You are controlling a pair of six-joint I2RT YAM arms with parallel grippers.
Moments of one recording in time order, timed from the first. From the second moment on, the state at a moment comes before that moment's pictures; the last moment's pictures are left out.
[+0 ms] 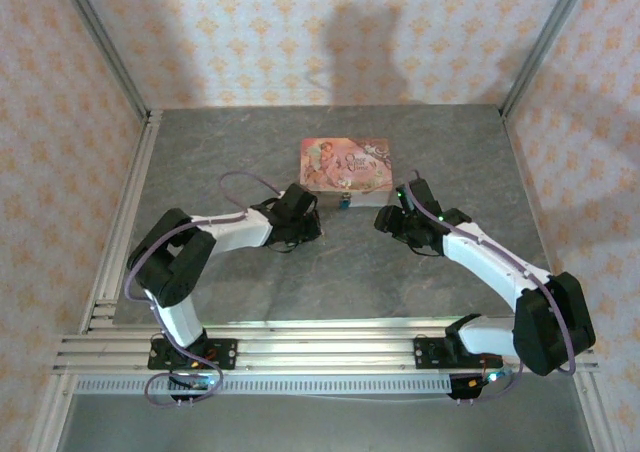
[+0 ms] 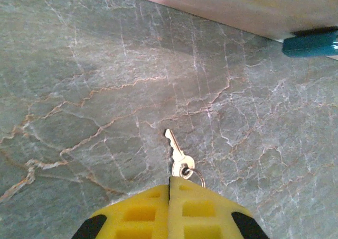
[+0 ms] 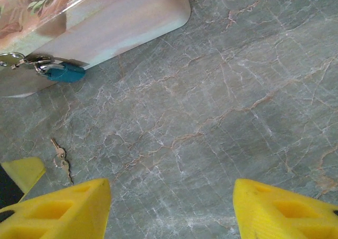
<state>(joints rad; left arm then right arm) -0.62 1.75 0.95 -0.19 0.08 -0.91 0.45 1.26 0.79 -0.52 -0.02 0.79</state>
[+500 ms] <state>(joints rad) -0.62 1.47 0.84 -0.38 -0.09 -0.87 0.79 1.63 1.07 -0.55 0.07 0.72</state>
